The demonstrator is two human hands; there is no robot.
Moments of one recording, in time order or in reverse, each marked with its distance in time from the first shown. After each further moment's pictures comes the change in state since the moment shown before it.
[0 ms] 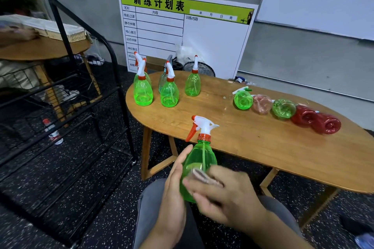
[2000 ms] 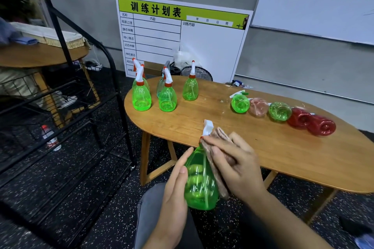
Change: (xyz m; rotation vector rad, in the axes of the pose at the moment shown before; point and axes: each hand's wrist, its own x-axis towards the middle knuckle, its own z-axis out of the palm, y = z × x) left_hand -0.001 0.005 0.002 0.088 -0.025 0.044; right_hand 0.021 0.033 -0.007 0.219 0.255 0.389
